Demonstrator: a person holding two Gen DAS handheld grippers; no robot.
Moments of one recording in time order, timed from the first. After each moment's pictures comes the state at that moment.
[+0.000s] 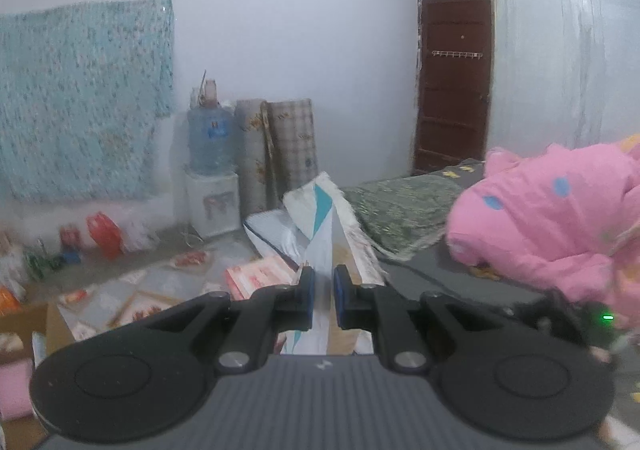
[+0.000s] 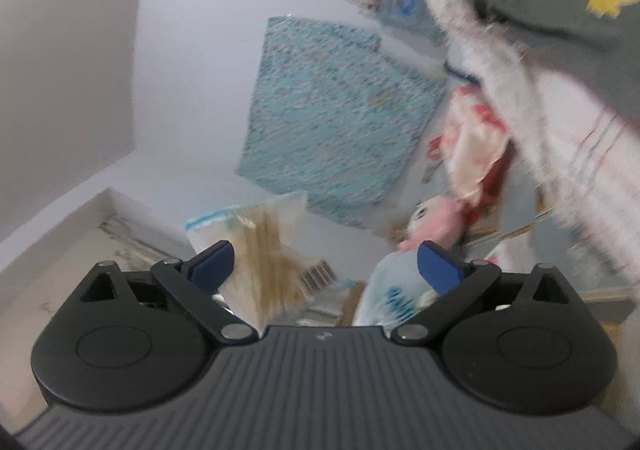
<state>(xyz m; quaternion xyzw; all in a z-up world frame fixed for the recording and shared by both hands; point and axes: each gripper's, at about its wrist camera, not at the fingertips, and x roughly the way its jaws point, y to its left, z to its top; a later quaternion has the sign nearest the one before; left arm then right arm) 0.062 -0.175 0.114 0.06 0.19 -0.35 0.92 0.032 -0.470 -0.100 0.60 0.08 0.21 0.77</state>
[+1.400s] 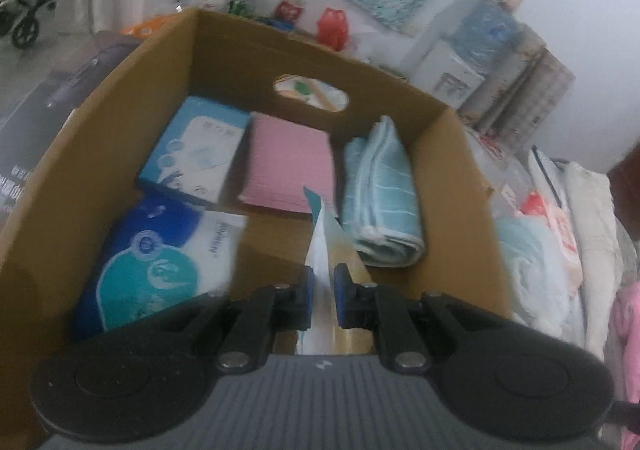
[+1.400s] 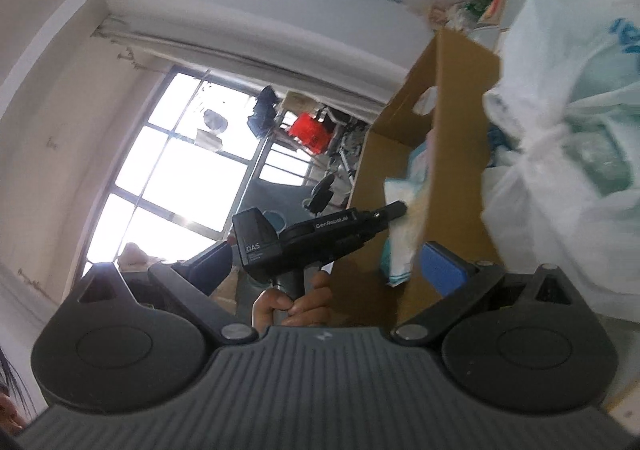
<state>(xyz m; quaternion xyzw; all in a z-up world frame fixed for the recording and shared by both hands) 0.217 0.172 -0.001 -0.17 0.47 -0.07 0.87 0.166 -0.239 -0.040 0.48 0.33 0.41 0.70</state>
